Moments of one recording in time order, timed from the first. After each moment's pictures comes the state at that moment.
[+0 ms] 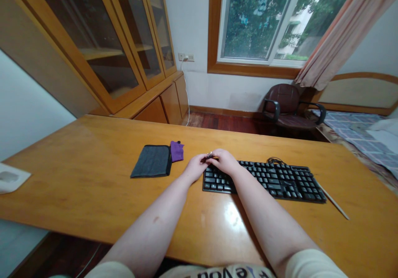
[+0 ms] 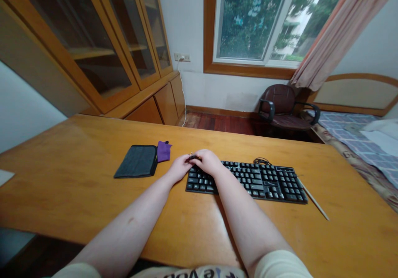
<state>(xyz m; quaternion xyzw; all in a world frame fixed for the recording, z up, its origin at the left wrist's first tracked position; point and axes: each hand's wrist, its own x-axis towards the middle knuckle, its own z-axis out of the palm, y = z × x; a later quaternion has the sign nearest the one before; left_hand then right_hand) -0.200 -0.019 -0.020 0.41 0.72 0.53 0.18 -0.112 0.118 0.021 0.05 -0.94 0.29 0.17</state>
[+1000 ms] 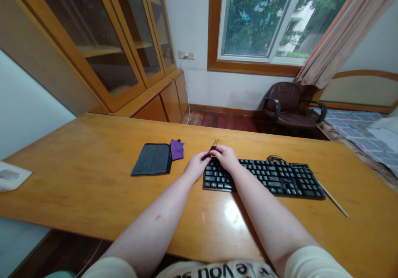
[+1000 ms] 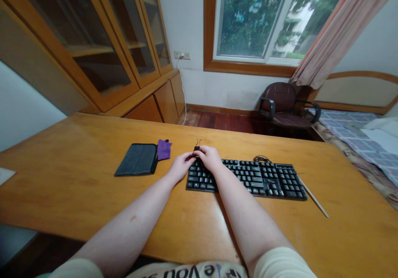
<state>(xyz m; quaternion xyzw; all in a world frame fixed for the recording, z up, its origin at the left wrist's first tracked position) -0.191 -0.017 -0.012 0.35 0.74 0.55 0.18 -0.116 0.118 0.013 -0.11 -0.88 0.42 0.21</state>
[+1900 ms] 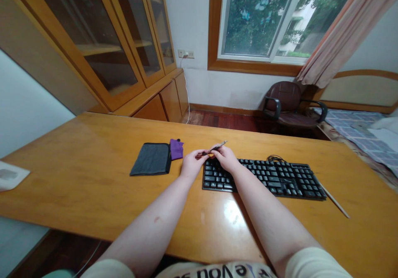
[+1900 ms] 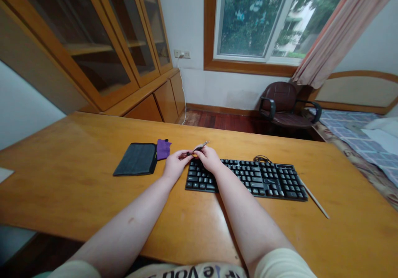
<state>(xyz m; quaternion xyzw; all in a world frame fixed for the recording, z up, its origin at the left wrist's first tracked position) -0.196 -0.022 -0.014 0.28 0.73 0.61 0.12 -0.117 0.117 0.012 -0.04 -0.81 0.56 0.16</state>
